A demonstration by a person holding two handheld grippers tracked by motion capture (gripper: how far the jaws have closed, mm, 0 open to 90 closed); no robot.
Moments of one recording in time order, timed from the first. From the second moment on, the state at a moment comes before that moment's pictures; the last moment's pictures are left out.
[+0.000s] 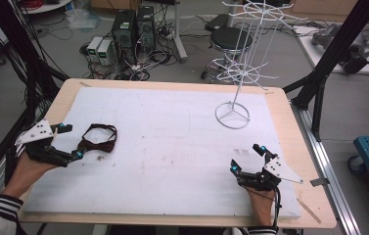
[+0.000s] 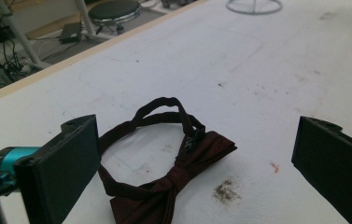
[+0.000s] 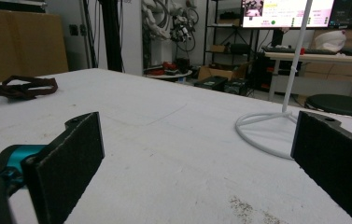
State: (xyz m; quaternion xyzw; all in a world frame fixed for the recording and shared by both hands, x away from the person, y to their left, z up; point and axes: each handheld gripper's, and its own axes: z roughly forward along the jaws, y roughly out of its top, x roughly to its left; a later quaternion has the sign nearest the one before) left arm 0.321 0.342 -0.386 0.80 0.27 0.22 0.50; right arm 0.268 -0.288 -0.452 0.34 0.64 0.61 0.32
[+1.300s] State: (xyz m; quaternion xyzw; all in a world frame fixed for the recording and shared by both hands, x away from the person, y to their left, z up) left arm 0.373 0.334 -0.395 0.92 0.21 0.14 0.29; right arm 0.268 -0.288 -0.452 0.34 0.64 0.61 0.32
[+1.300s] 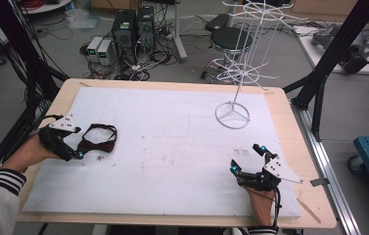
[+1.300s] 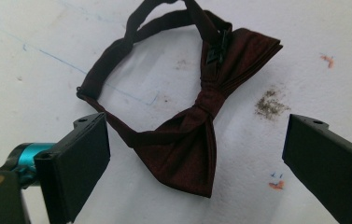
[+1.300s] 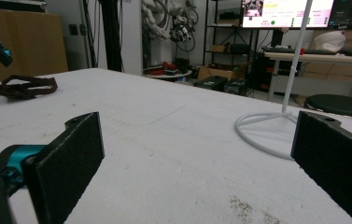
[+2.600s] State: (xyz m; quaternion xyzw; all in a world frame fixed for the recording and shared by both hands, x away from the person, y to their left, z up) left arm 0.388 0.332 -0.414 0.94 0.26 0.10 0.21; right arm 0.268 -0.288 -0.452 0.34 0.64 0.61 0.32
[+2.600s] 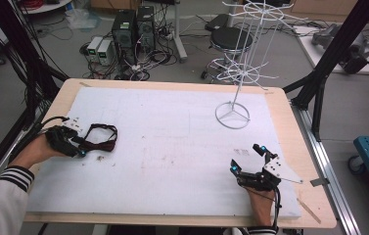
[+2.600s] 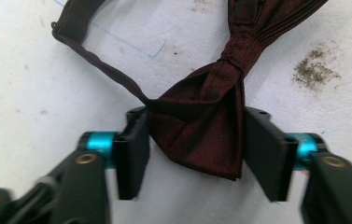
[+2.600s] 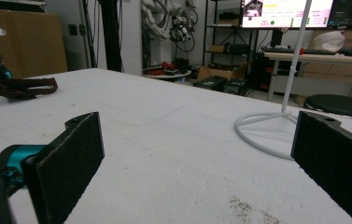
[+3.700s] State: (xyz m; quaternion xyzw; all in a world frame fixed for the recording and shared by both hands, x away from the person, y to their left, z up) left arm 0.379 0.330 -0.391 0.91 0.28 0.13 0.29; right arm 0.268 -0.289 -0.452 0.34 0.64 0.61 0.32
